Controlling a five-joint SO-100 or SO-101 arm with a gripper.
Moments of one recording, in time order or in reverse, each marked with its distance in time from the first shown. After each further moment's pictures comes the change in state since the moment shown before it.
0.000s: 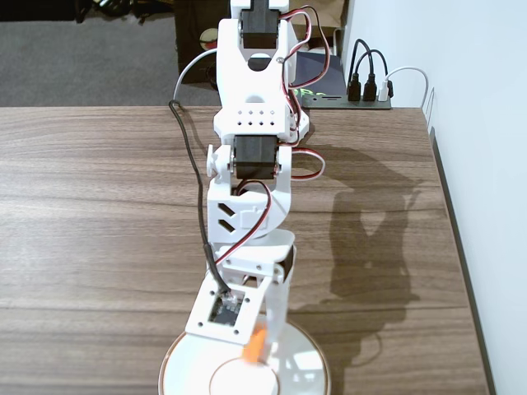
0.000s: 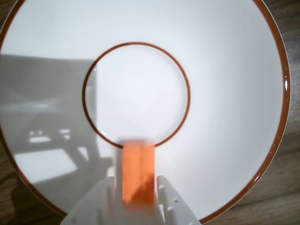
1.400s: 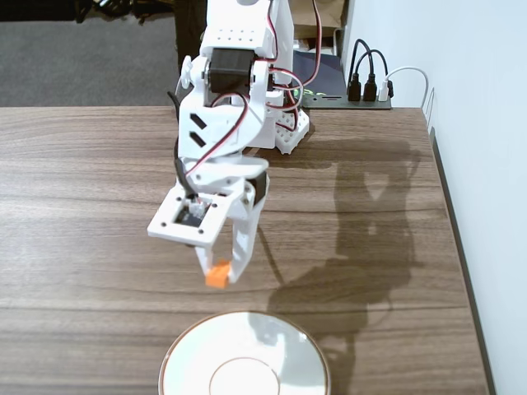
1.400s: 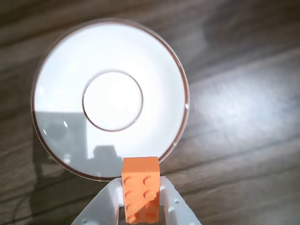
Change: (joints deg) arm 5.5 23.7 13.0 1.8 -4.9
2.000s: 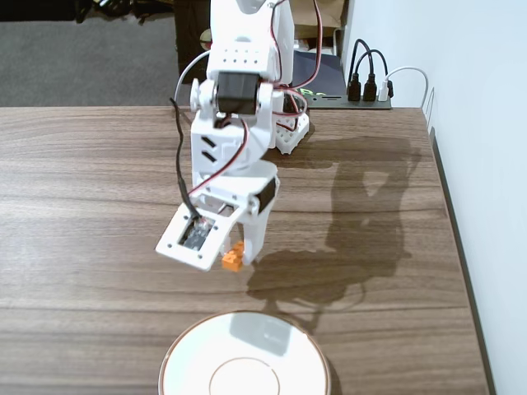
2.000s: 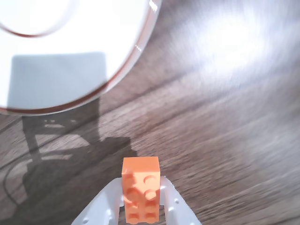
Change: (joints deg) arm -0.6 4.9 16.1 5.8 8.2
